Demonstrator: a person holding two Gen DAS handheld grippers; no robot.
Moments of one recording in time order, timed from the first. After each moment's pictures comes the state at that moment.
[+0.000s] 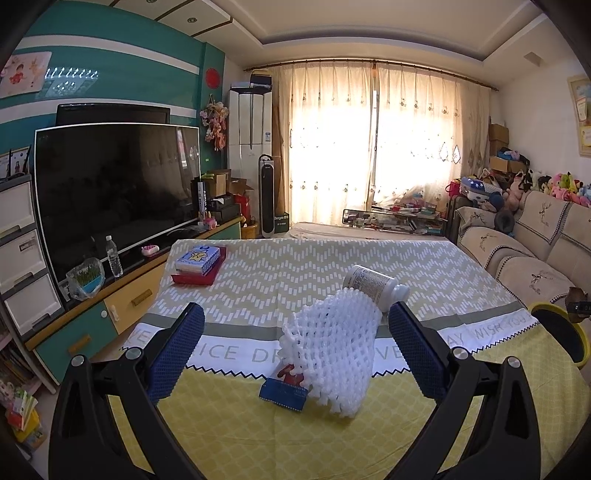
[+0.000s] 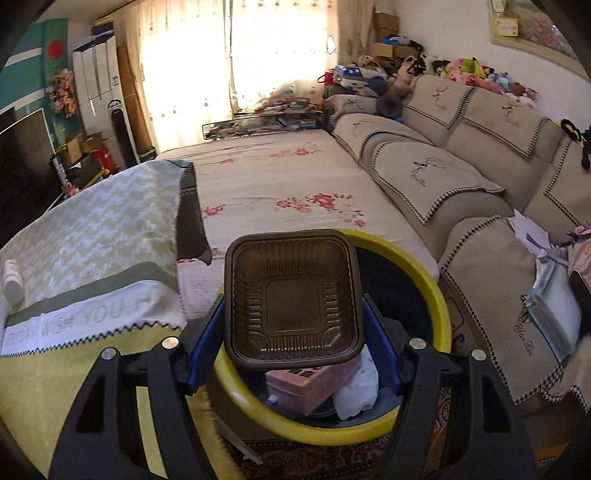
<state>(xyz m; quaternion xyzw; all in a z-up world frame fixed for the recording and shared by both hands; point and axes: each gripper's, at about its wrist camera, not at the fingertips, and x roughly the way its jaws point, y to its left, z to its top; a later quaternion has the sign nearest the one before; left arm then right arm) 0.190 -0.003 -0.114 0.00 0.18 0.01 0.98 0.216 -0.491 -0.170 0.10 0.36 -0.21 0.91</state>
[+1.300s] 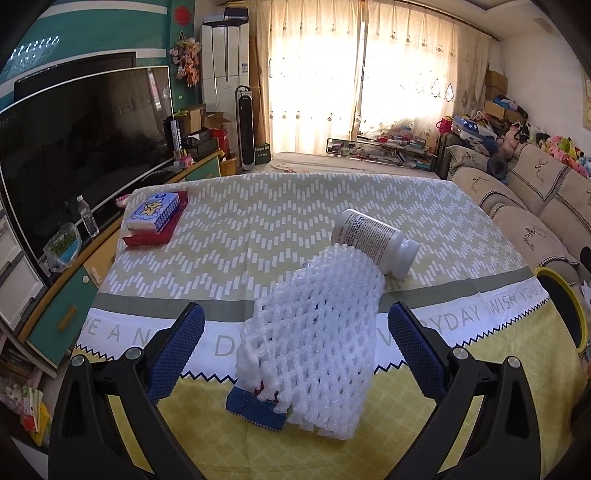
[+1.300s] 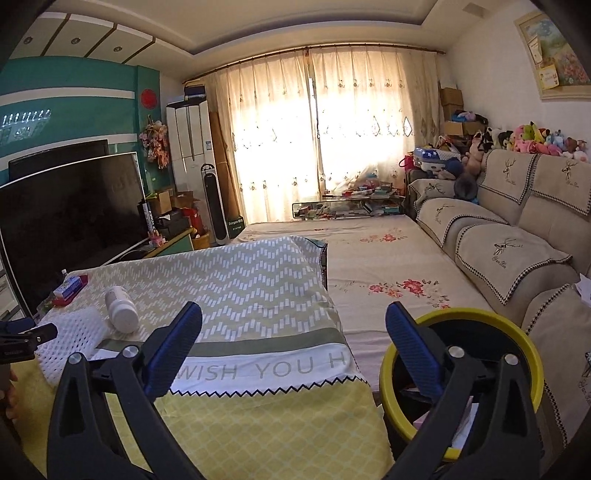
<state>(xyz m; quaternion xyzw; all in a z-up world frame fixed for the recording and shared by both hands) 0.277 -0.015 -0.137 0.01 0.34 -0.03 0.94 0.204 -0.367 -0.125 0.08 0.19 -0.05 0.98</state>
